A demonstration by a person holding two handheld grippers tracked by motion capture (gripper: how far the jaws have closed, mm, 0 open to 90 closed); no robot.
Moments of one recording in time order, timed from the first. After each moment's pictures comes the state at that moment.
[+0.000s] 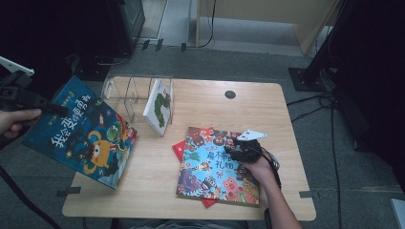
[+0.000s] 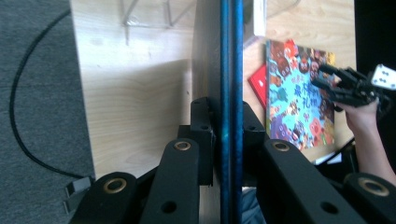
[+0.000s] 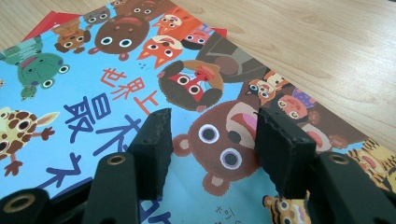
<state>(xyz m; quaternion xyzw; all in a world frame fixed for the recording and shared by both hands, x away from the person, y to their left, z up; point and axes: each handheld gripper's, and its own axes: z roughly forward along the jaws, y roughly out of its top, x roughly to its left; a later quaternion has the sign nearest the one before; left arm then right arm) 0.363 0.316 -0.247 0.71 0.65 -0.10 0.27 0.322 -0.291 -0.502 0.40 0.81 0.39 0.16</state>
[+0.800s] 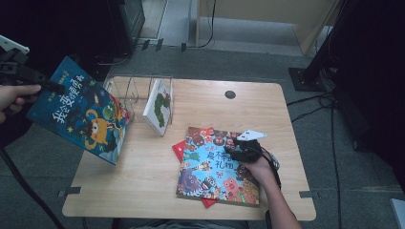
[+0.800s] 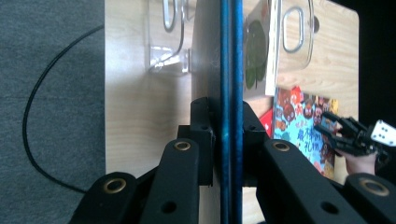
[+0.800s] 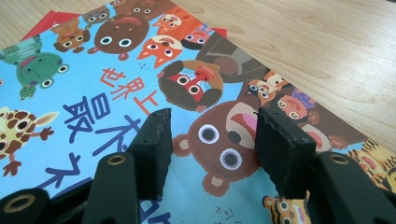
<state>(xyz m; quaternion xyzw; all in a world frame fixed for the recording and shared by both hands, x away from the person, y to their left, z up) 0.419 0.325 -0.232 0.68 0.68 -0.07 0.28 0.322 -0.292 -0.503 0.40 0.81 0.39 0.16</state>
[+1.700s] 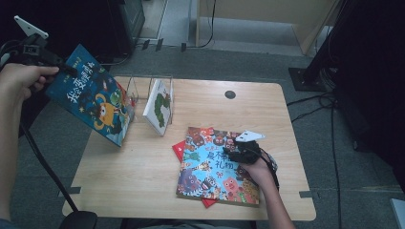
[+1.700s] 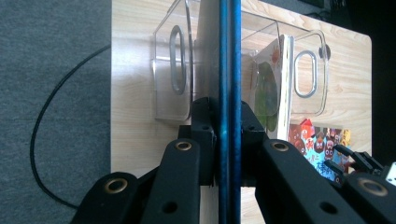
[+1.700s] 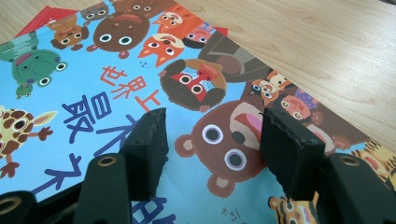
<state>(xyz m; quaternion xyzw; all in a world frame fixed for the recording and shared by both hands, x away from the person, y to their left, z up) 0.491 0.320 -0.243 0.68 0.68 -0.06 0.27 0.318 -0.286 -0.503 0.41 0.81 0.38 0.17</state>
